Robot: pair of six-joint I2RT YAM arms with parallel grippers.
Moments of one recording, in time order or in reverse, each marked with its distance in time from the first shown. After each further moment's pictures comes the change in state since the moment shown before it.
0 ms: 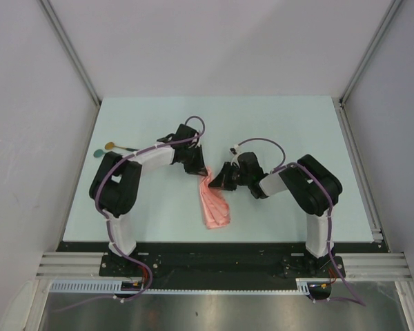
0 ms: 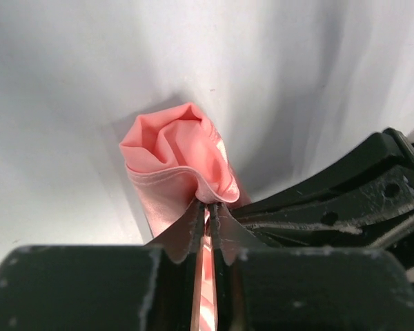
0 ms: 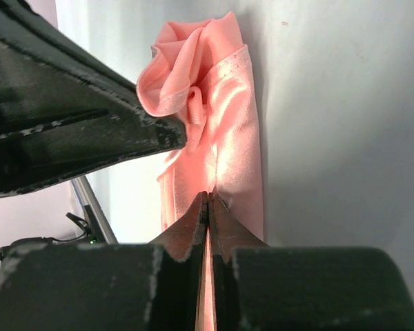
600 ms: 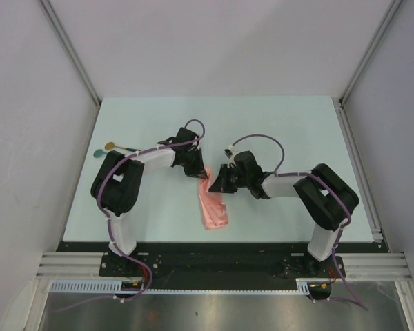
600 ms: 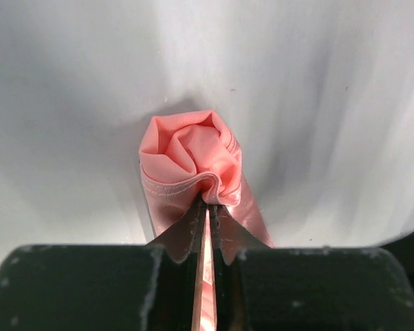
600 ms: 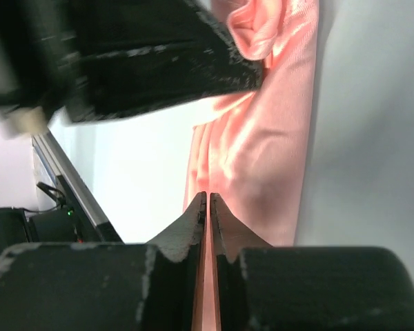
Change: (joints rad) left arm 0.002 0.023 -0.036 0.041 -0.010 -0.011; right arm 0.071 -0.148 0.016 -0.253 0.062 -0.126
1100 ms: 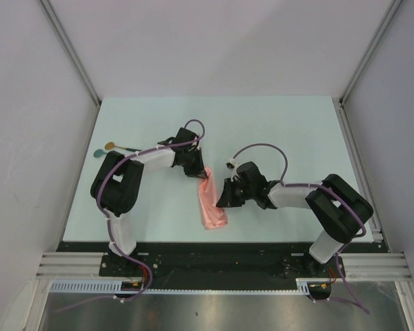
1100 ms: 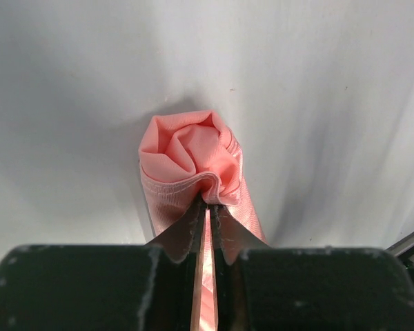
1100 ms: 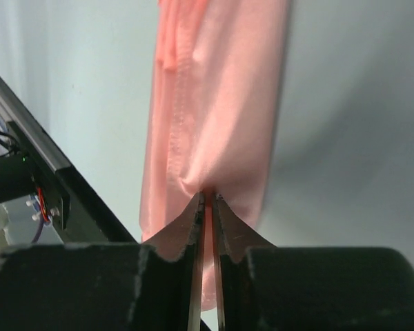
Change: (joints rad) left arm 0.000 -0.004 -0.006 0.006 0.000 0.000; right arm 0.028 -0.185 -0.140 -0.177 0.017 -0.110
